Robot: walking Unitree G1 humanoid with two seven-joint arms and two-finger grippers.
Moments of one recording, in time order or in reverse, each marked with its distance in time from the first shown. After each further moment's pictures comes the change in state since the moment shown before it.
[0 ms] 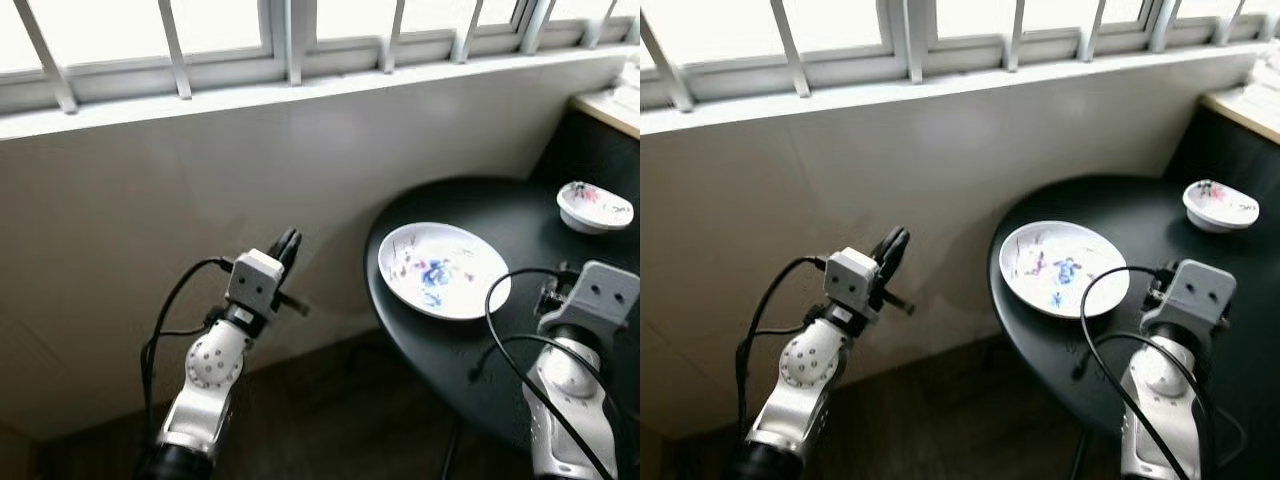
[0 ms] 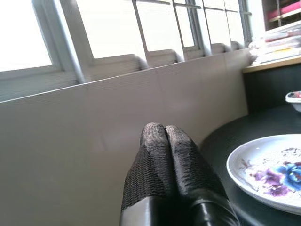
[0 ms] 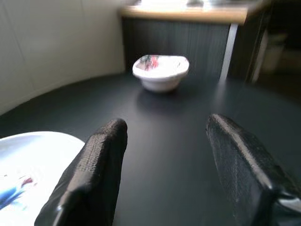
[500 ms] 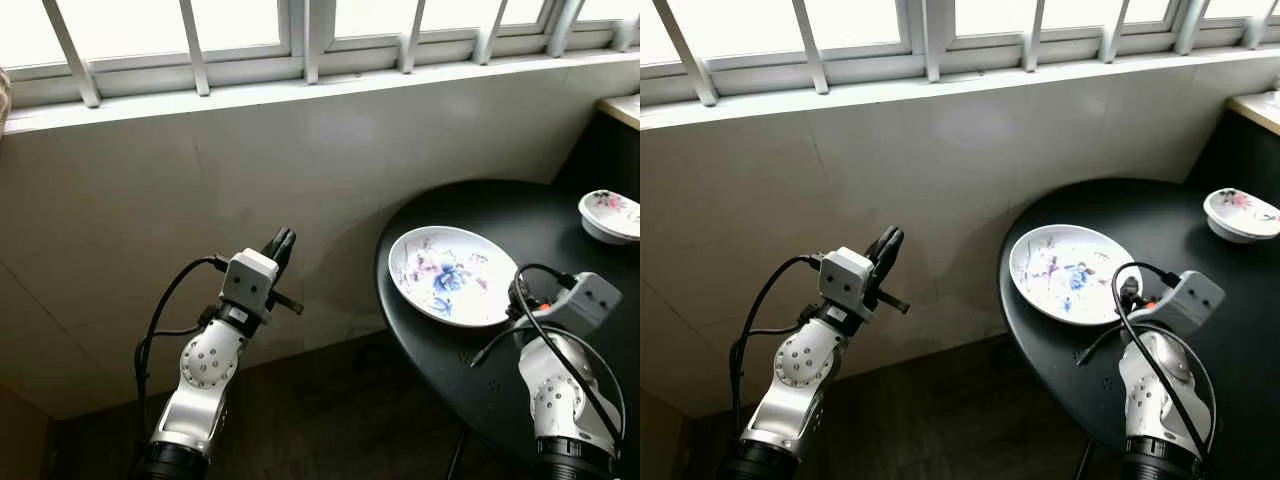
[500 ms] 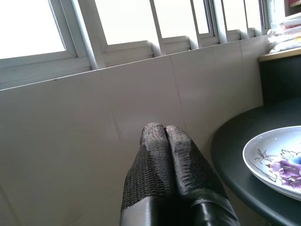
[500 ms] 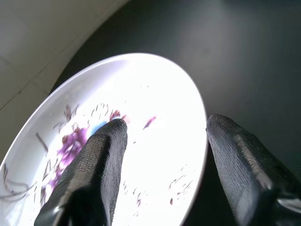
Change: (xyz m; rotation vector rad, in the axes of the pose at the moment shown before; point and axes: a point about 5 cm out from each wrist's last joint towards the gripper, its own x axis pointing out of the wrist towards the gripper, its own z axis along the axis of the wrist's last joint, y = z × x) left arm 0.001 0.000 0.000 0.001 0.001 0.000; right arm 0.018 0.017 -0.031 0.346 0.338 0.207
